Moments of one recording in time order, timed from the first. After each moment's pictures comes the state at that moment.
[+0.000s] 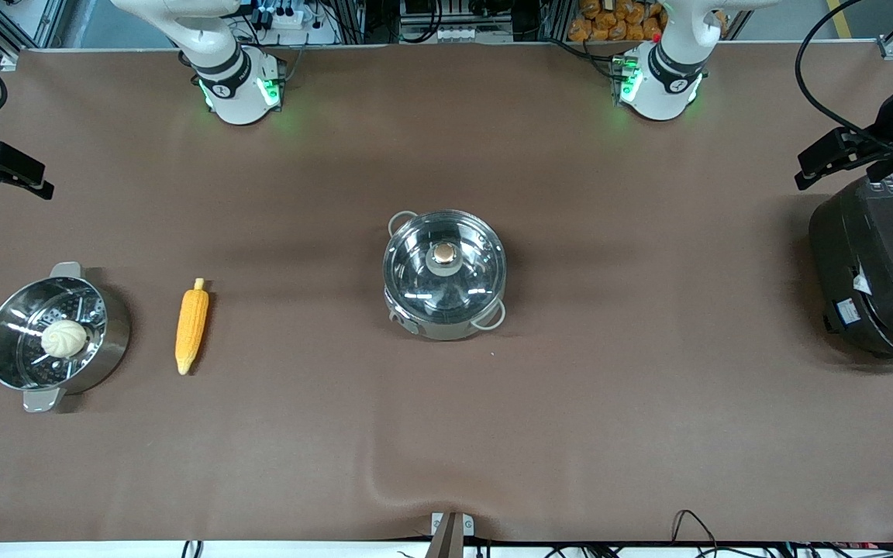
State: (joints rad) left arm -0.05 -0.05 -0.03 -1.55 0.00 1.49 -0.17; right arm -0.04 -0.02 -0.04 -1.54 0.00 1.48 -0.05
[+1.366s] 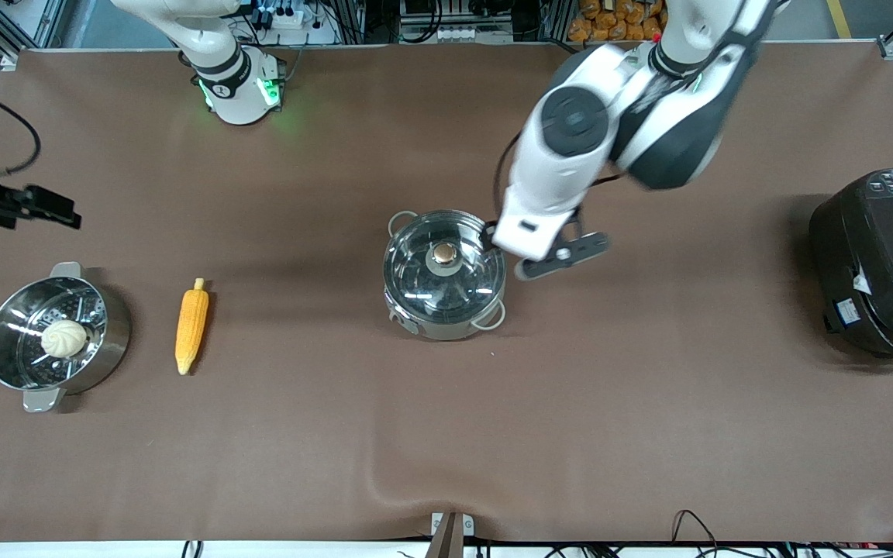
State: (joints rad) left arm -0.52 0.48 -0.21 -1.36 0.01 1.80 -1.10; right arm -0.04 0.12 -0.03 -1.57 0.00 1.54 -0.06
